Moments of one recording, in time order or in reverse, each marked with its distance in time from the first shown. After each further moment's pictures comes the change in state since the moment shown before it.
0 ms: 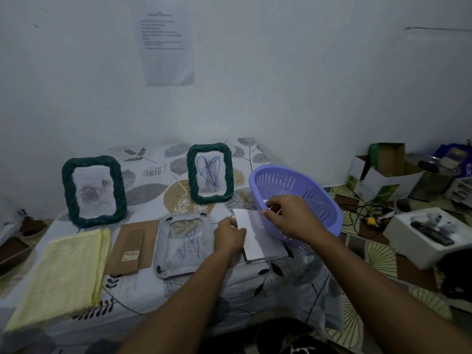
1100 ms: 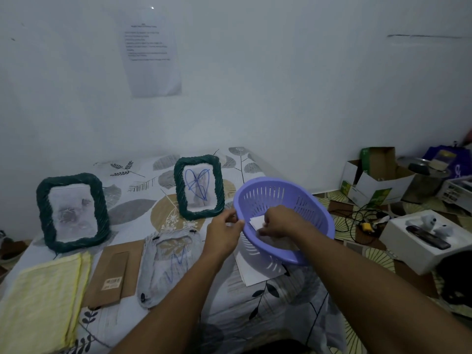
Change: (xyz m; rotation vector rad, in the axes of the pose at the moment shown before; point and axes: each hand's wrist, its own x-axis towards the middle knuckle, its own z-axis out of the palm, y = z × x) left_hand 0.001 0.045 -0.011 -0.029 -0.135 0.307; right_hand 0.075 0.050 0.035 -0.343 -0.347 0.215
